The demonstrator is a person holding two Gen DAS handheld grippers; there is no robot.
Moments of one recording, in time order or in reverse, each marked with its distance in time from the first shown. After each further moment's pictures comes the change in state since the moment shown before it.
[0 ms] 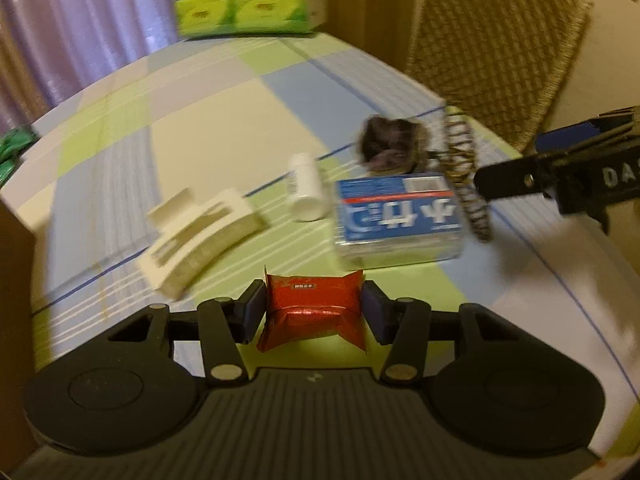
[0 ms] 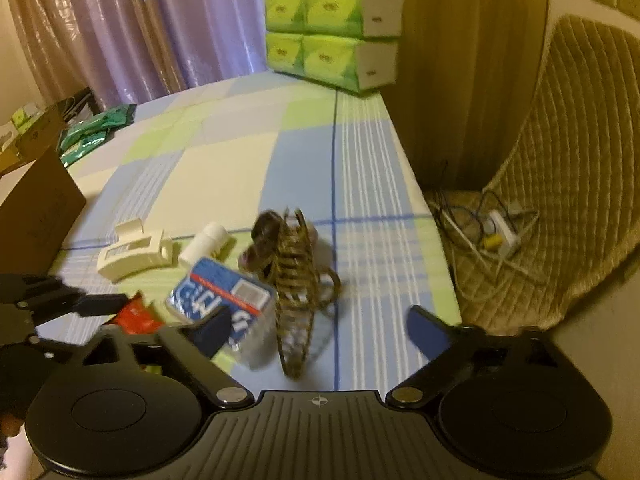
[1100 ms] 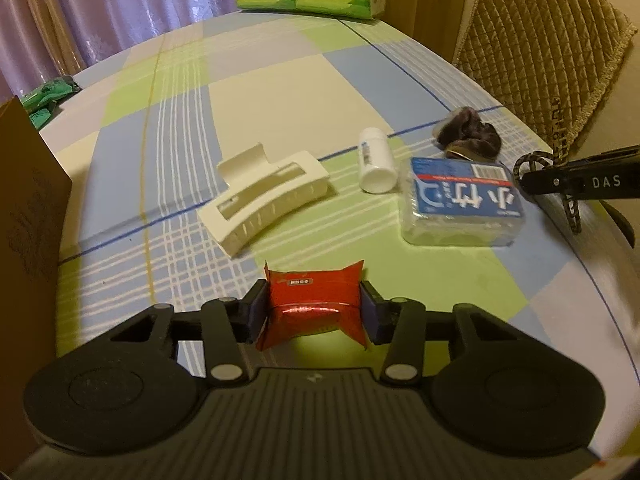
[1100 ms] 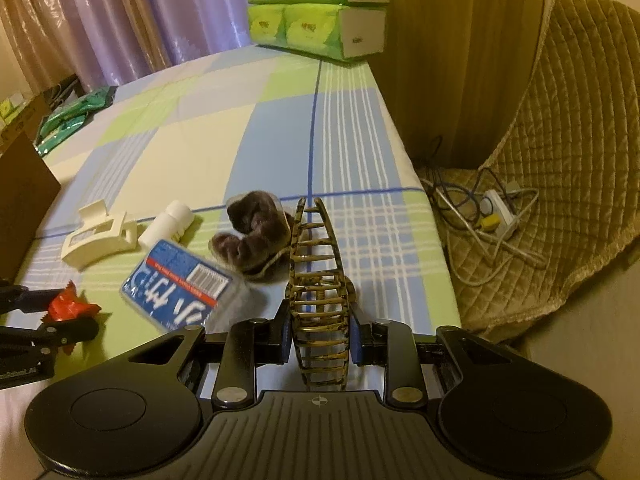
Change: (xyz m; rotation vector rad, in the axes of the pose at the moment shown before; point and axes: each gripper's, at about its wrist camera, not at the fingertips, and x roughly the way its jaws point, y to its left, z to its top) left arm -0.008 0.026 -0.017 -0.112 0.037 0.034; right arm 0.022 -0.026 -0.011 0.027 0.075 -0.006
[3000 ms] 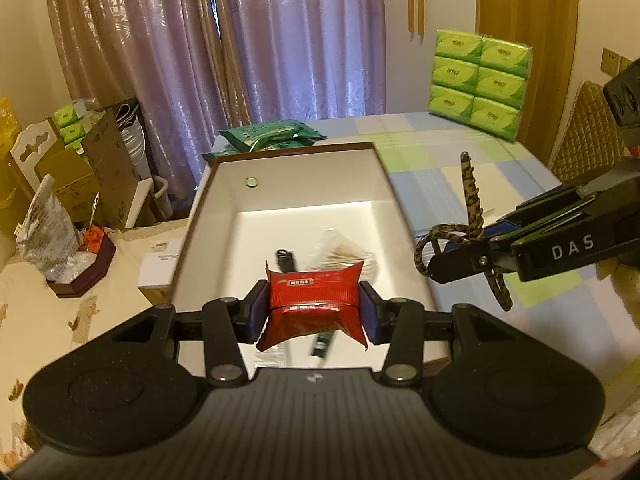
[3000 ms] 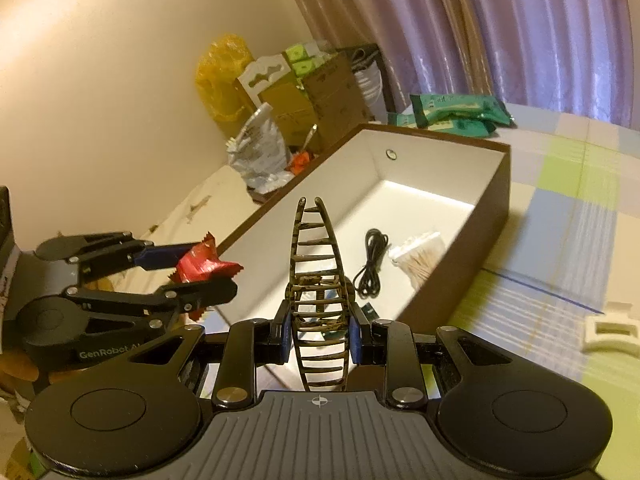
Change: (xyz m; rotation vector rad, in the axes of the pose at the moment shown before) left arm -0.265 0.211 -0.113 -0.189 -0.224 0.254; right arm -0.065 0.373 0.004 -0.396 0.052 0.651
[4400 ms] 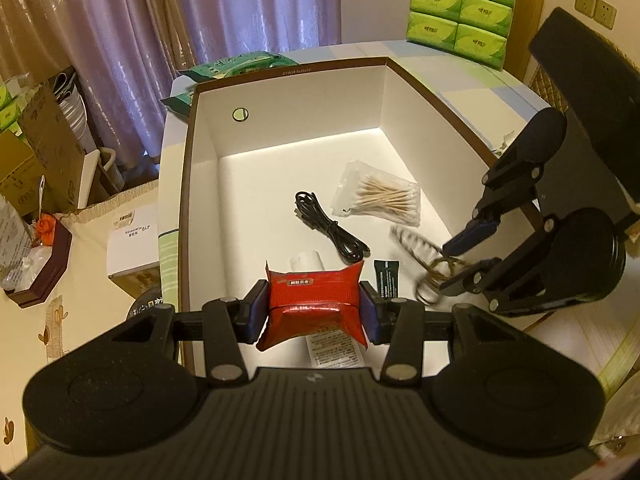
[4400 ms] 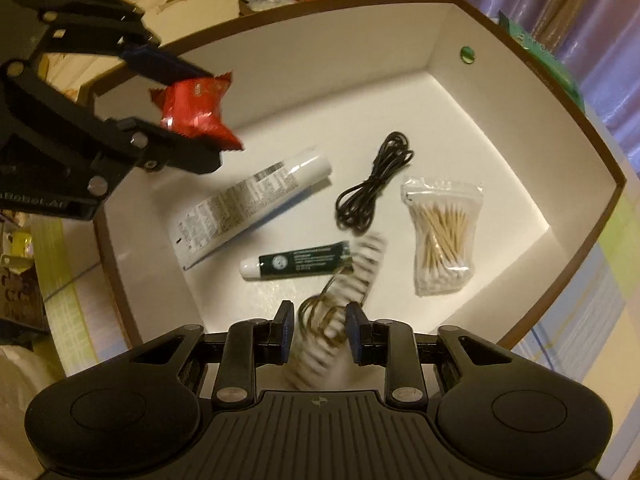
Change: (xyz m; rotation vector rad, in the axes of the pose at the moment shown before) left arm 0.091 0.077 -0.023 0.114 0.165 -0.169; right arm 0.157 0.015 -0.007 -0.445 0.473 -0.241
